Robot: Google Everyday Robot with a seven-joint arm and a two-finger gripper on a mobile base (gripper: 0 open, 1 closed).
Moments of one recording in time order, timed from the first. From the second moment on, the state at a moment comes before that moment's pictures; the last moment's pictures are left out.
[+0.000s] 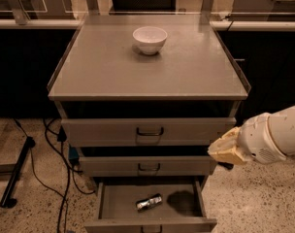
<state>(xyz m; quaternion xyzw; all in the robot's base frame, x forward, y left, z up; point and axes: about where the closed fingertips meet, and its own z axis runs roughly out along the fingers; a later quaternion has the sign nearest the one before) 0.420 -0.176 0.789 -0.52 0.79 0.15 0.27</state>
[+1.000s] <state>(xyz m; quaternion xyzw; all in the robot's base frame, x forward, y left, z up) 0.408 -0.171 0.621 -0.49 0.79 0.21 0.30</state>
